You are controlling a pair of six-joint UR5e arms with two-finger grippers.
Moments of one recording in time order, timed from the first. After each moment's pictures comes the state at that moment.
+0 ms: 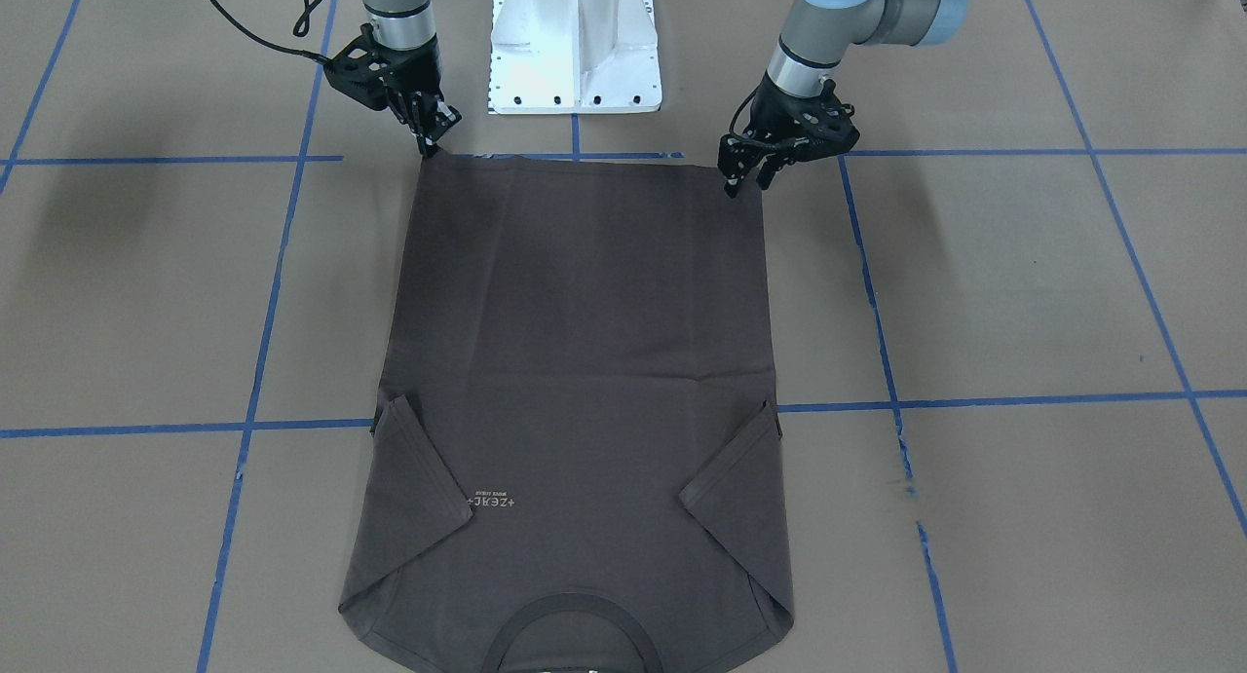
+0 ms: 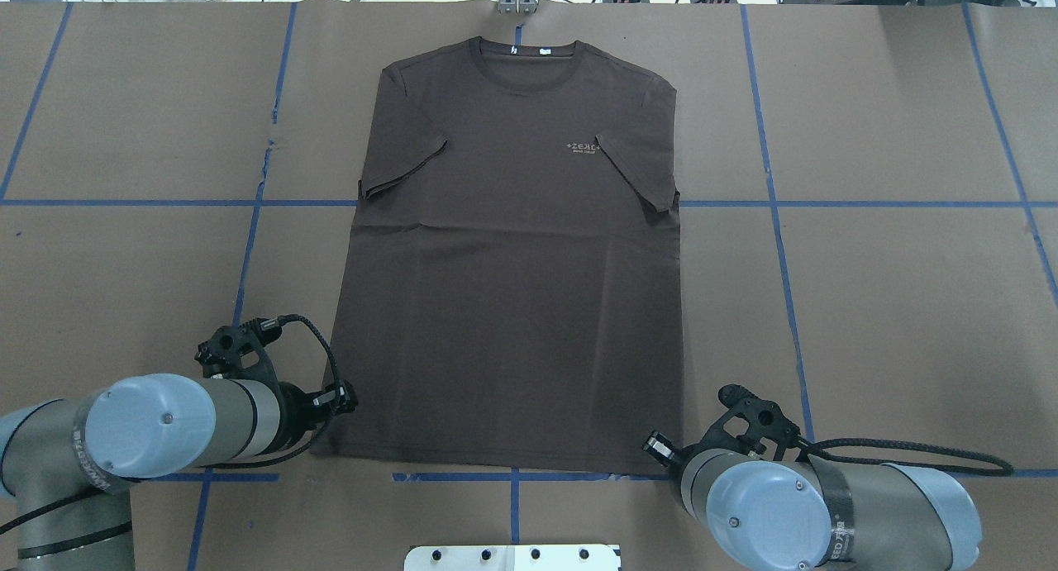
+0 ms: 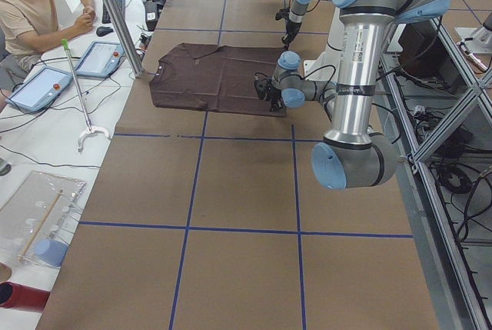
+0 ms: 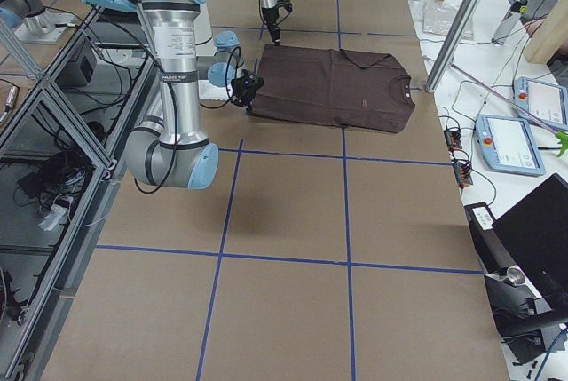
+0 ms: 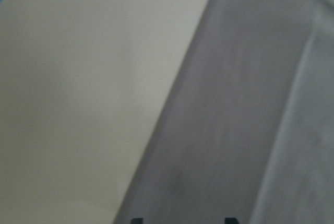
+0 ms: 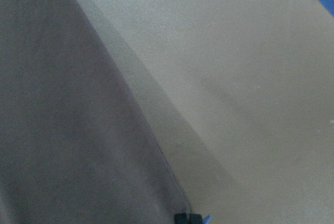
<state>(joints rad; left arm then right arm) -0.27 -1.69 -2.01 -1.96 -1.62 -1.81 0.10 -1.38 2.10 -1.56 1.47 2.16</state>
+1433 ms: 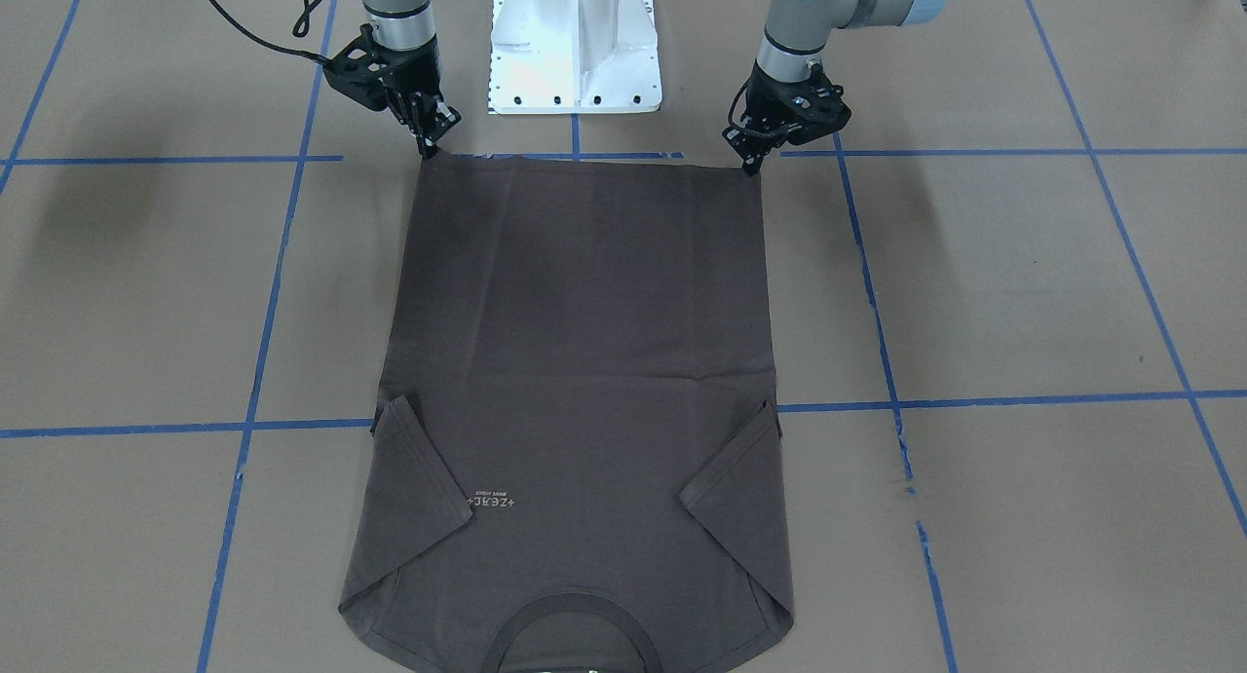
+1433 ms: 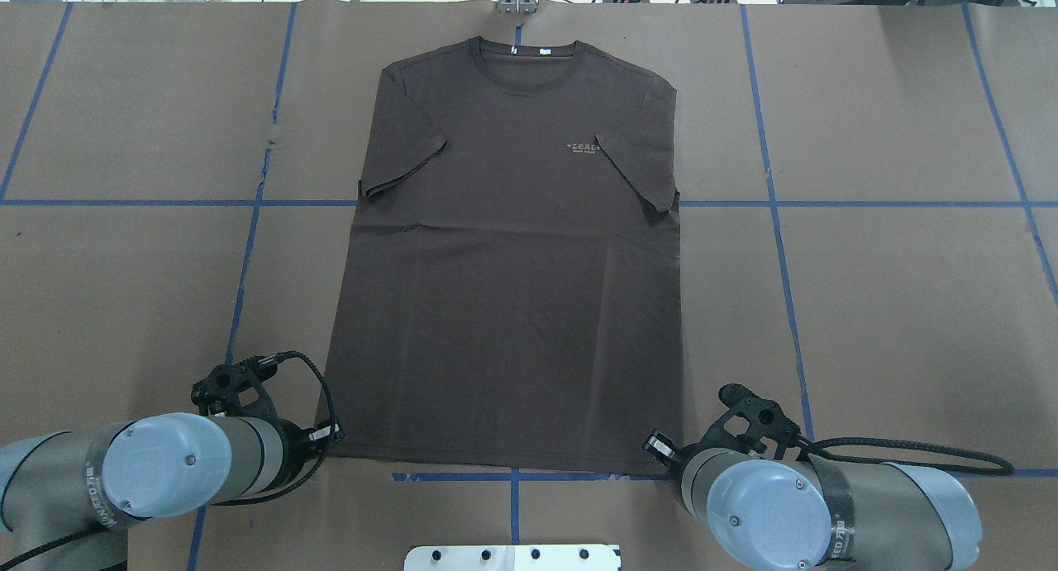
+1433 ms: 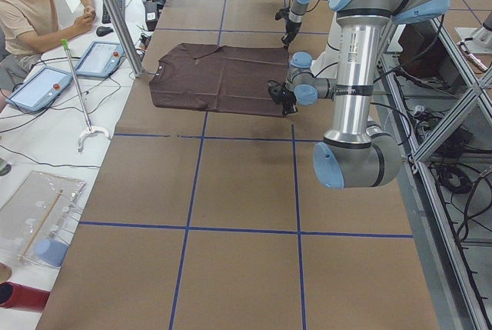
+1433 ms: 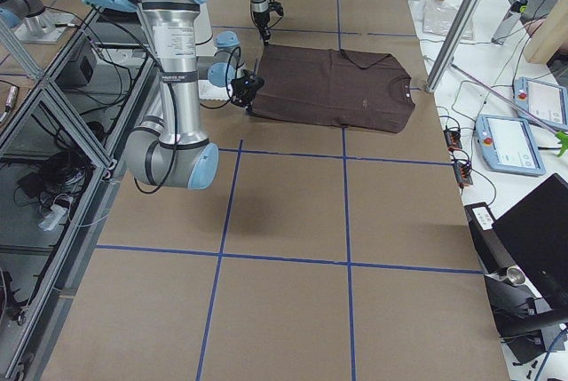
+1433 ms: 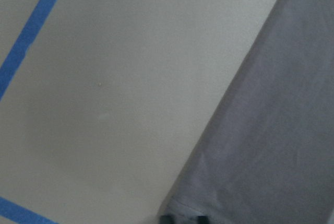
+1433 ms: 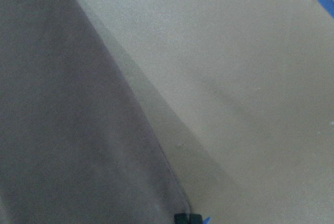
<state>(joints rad) -0.21 -1.67 -2.03 -1.86 -1.60 -1.89 0.10 -1.38 2.10 -1.56 1.47 2.16</state>
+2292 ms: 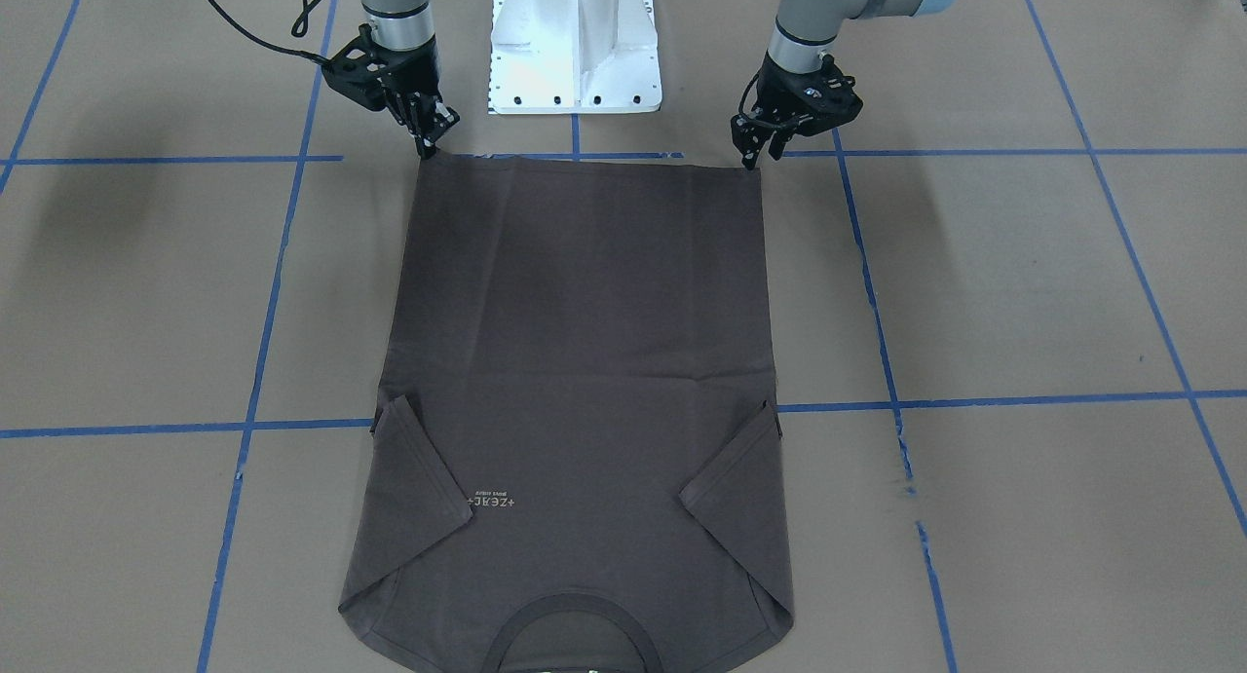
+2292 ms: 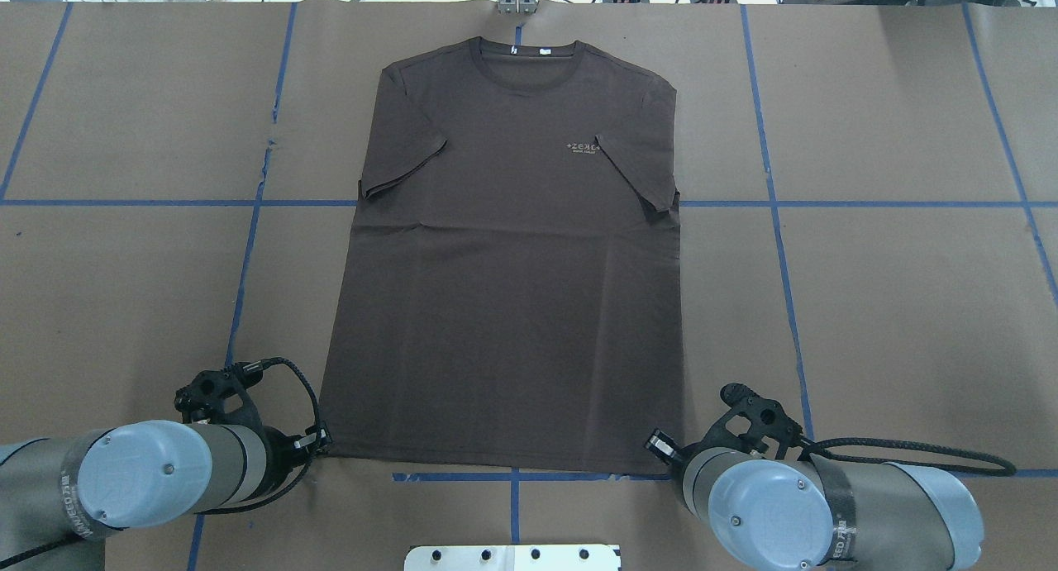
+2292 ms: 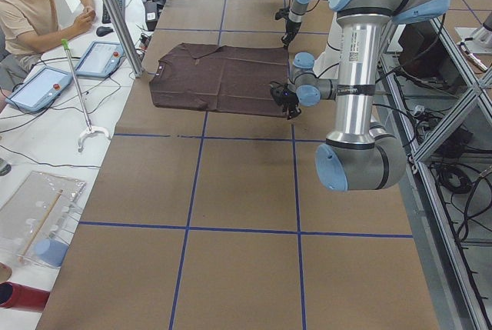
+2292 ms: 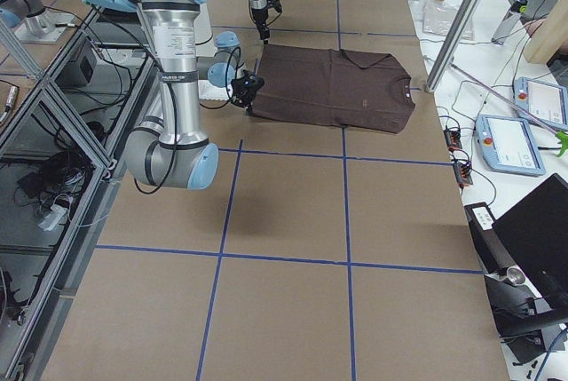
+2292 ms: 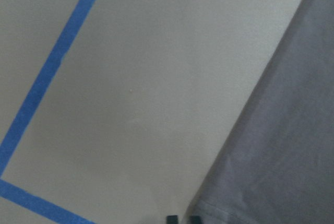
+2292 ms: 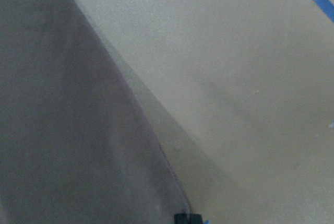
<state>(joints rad) -0.20 -1.64 -2.07 -1.86 -1.60 -1.89 0.10 -1.39 2.10 -1.56 1.47 2.17</state>
